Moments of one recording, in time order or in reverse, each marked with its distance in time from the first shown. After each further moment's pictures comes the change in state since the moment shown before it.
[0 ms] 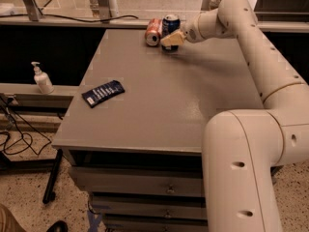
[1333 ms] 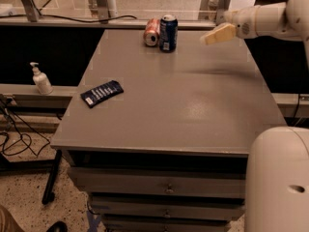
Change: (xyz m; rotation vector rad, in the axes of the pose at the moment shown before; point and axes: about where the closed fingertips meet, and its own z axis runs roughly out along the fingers) arm 0.016 -0.031 -0.148 0.006 -0.139 0.011
